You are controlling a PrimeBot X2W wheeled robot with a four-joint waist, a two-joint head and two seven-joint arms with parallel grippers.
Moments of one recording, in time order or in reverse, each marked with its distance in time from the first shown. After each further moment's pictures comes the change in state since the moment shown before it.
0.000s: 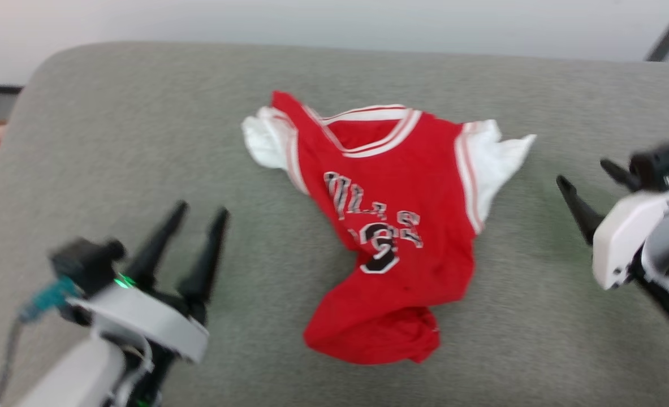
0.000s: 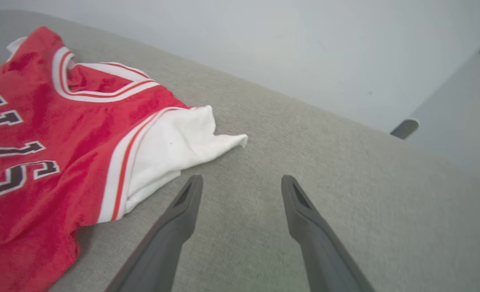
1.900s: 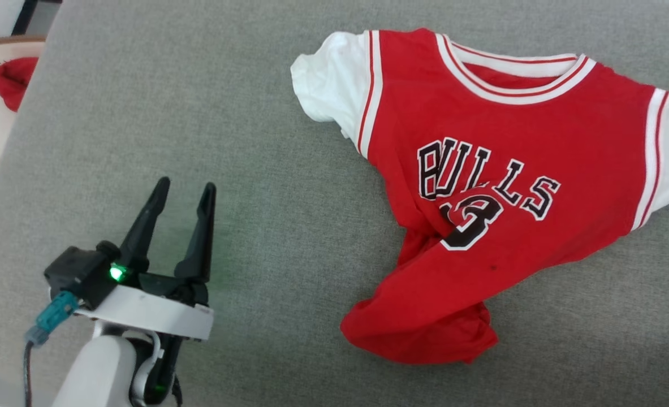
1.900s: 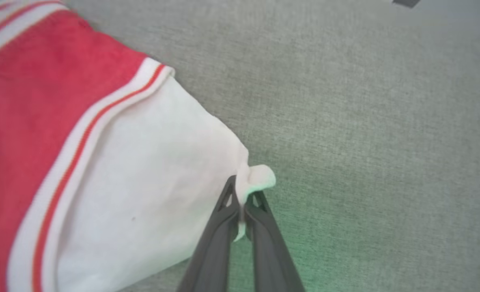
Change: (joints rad) left arm 0.102 -0.379 0.429 0.082 0.494 -0.211 0.000; right arm -0.202 -0.094 -0.275 0.179 0.001 0.001 0.441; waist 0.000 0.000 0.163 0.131
